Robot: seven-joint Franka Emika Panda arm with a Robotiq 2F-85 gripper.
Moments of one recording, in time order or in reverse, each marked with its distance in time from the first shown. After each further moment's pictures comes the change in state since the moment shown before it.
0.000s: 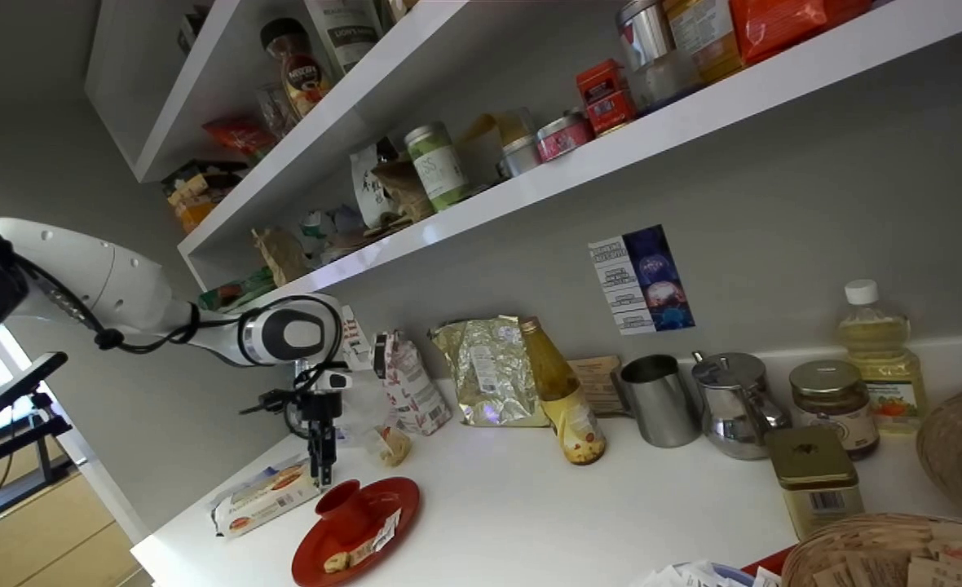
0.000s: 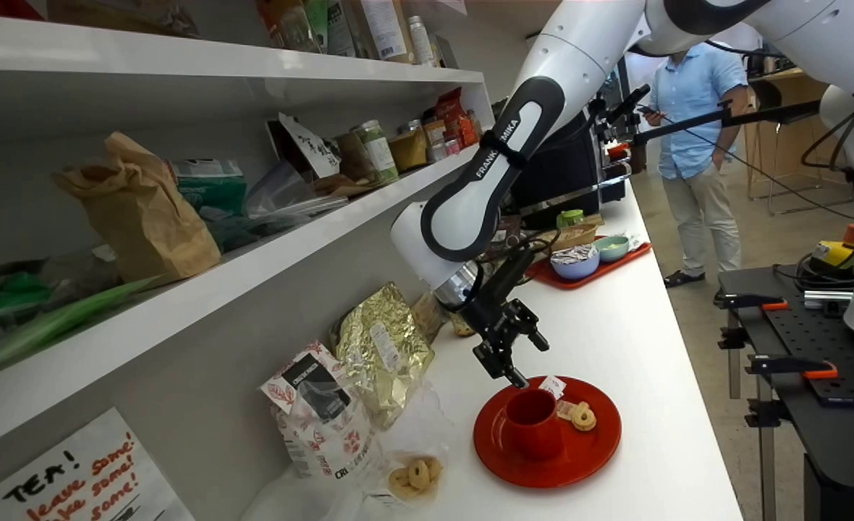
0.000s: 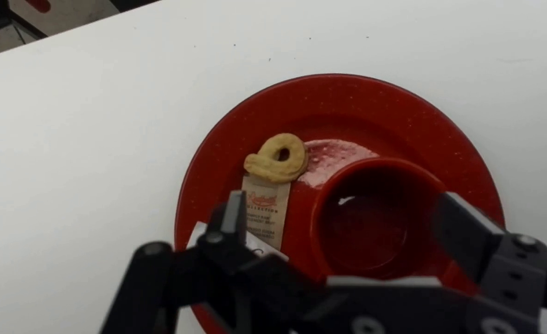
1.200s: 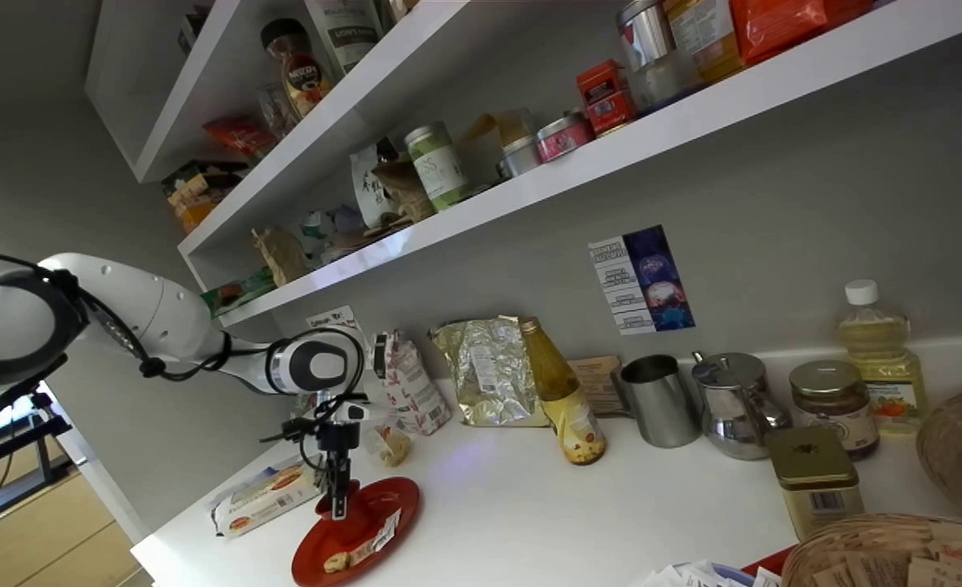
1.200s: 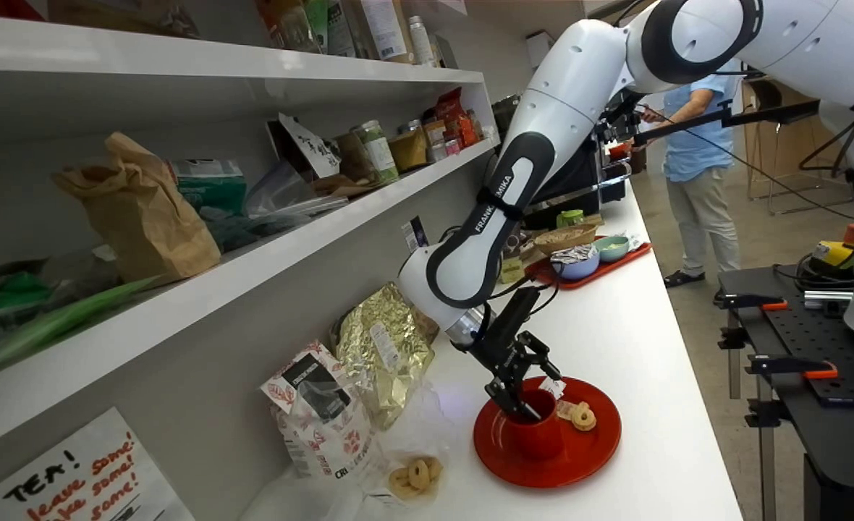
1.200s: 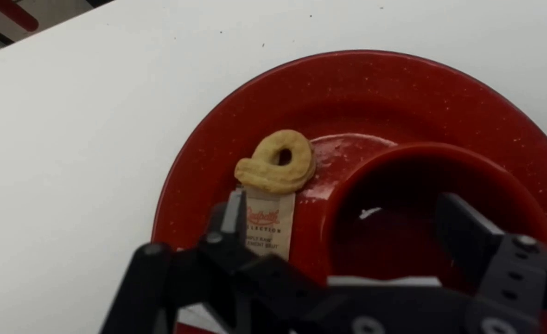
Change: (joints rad) arm 0.014 0.162 -0.014 0.087 0.007 -0.001 0.056
